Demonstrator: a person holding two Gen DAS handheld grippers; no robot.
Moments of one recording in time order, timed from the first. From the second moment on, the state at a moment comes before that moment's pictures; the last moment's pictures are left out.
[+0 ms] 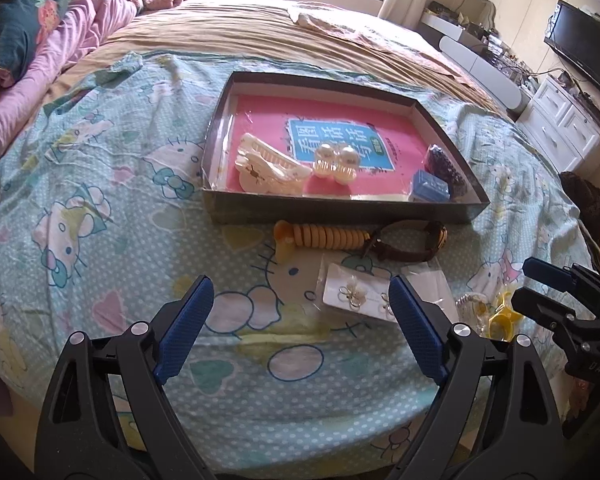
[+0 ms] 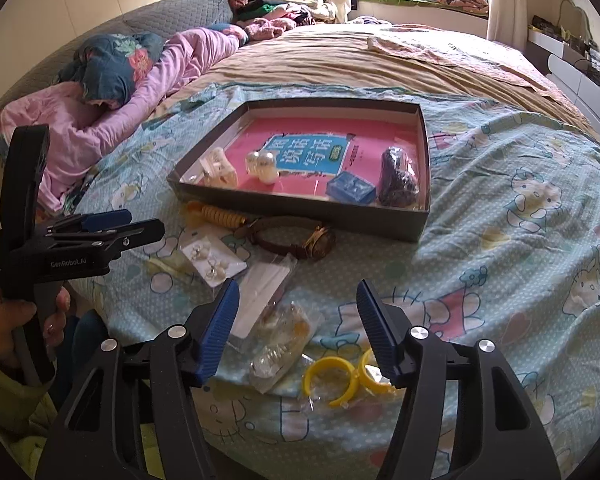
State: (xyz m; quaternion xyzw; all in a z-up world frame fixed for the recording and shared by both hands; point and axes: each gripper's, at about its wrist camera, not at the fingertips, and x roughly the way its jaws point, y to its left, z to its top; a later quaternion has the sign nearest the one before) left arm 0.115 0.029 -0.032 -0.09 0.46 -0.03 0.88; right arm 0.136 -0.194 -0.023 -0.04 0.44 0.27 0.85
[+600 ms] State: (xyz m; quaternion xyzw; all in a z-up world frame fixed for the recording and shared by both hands) left arm 0.113 0.009 -0.055 -0.09 0.49 -0.06 0.86; right arm 0.128 -0.186 -0.054 -0.04 0.50 0.29 0.82
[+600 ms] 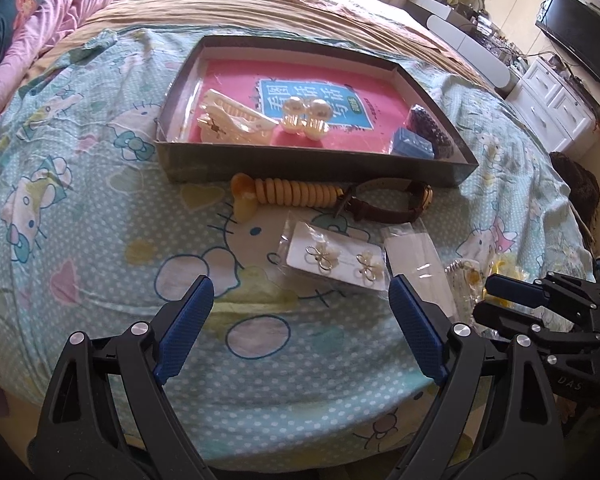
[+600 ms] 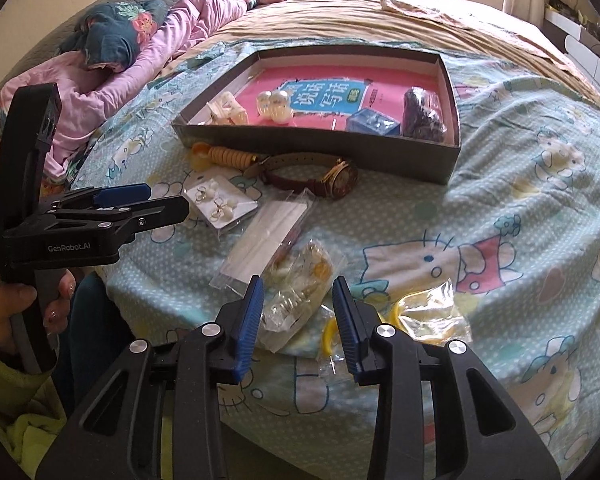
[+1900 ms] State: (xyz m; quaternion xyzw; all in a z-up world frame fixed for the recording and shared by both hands) left arm 0.139 -0.010 -0.076 -0.06 0.49 -0.08 0.86; right arm 0.158 -0.207 -0.040 0.00 0.46 0.25 0.85
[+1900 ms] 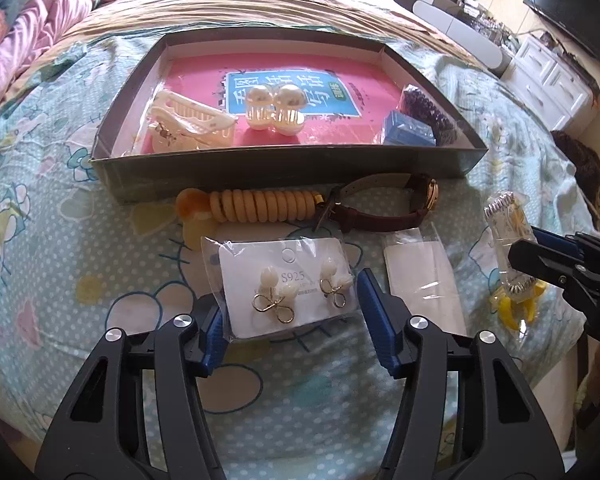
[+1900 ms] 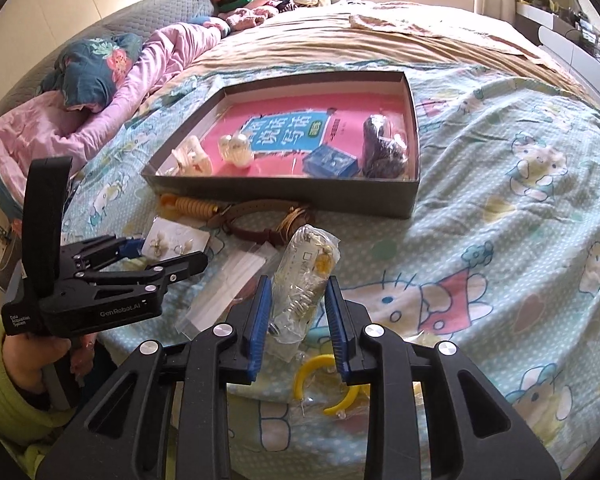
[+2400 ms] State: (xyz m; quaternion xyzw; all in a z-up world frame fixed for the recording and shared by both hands) left arm 0.133 0.019 -0.038 -0.08 0.46 -0.05 0.88; right arm 0.170 -0.195 -0.021 0.00 0.44 0.27 0.86
